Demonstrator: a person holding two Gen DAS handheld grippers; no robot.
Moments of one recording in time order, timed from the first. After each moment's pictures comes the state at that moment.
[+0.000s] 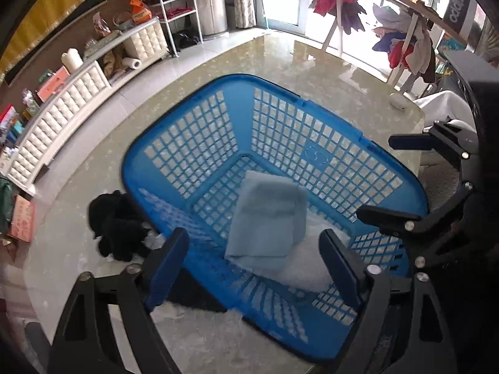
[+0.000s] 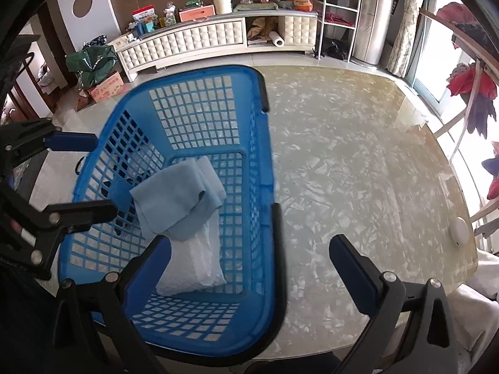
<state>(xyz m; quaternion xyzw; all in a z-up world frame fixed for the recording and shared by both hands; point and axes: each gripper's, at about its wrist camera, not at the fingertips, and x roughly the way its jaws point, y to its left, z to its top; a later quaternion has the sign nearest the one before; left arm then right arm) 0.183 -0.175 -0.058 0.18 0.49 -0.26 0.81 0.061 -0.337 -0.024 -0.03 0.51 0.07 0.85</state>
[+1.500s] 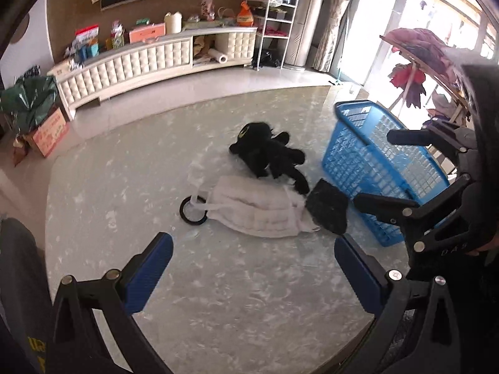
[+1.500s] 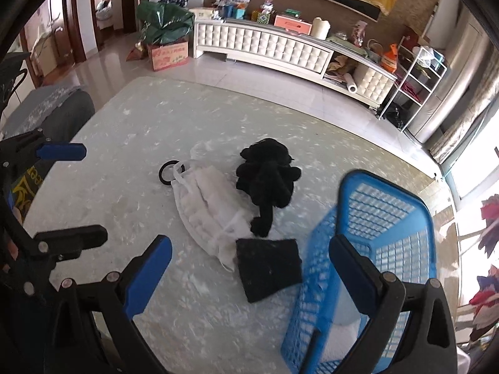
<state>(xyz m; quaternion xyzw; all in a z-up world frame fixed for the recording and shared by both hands) 0.117 0.078 -0.044 0.02 0.45 -0.15 0.88 0.100 -0.093 -0.022 -0.20 0.48 0.16 0.84</state>
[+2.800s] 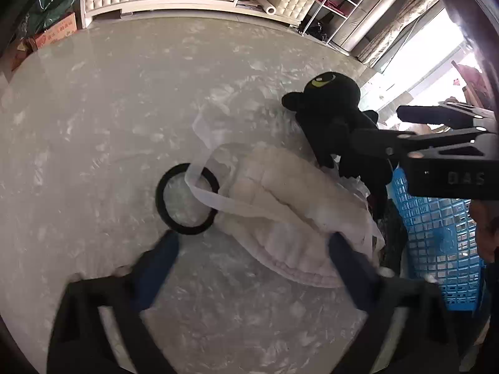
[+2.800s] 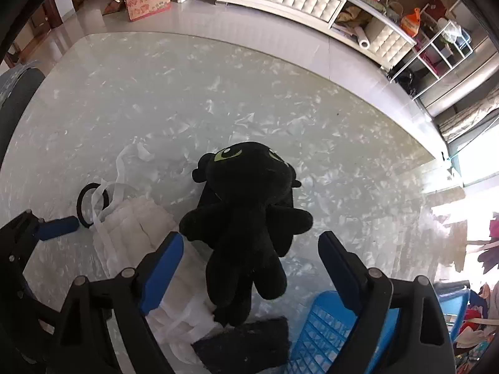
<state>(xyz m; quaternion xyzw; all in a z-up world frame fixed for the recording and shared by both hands) 0.226 0.105 -0.183 -0.13 0.55 -0.10 0.82 0.249 -0.065 -0.113 -0.23 0.59 0.12 0.76</state>
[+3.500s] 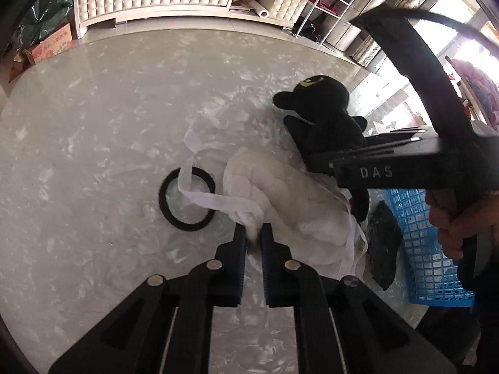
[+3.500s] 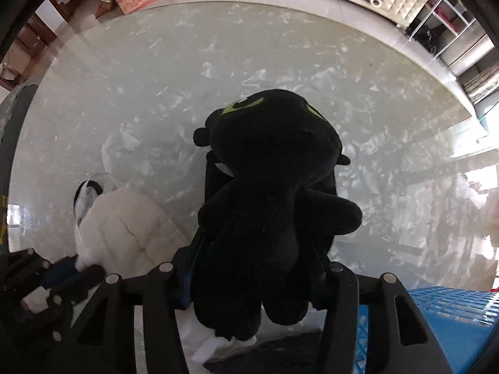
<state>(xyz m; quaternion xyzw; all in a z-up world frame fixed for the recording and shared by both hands) 0.234 0.099 -0.173 -0.12 0.55 -0.11 0.82 0.263 -0.069 -0.155 -0.15 0.65 0.13 0.73</state>
